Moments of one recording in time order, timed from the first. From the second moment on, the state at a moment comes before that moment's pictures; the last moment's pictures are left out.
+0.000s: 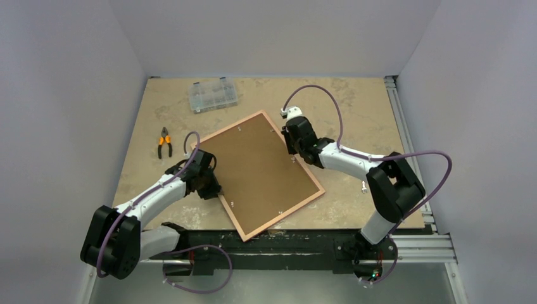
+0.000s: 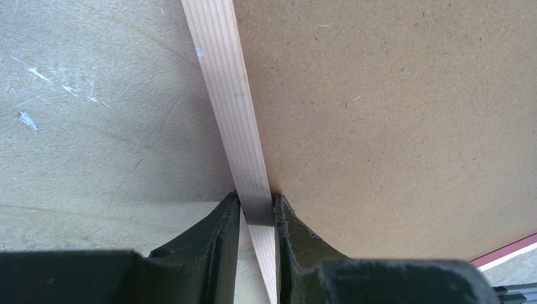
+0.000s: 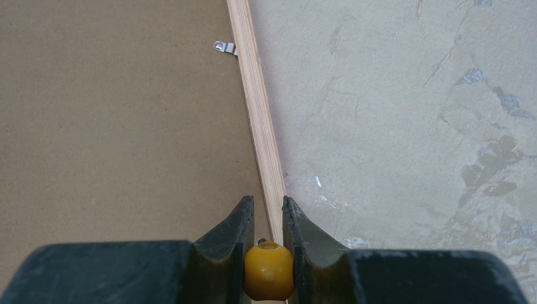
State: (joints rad) left arm -0.38 1.16 0.55 -0.54 0.03 -0.83; right arm 0.66 1.66 1.02 -0.05 0.29 0.16
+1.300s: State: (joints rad) left arm -0.38 1.14 0.52 -0.51 0.03 -0.83; right arm 0.61 2.16 1.66 -0.02 0.18 0.08
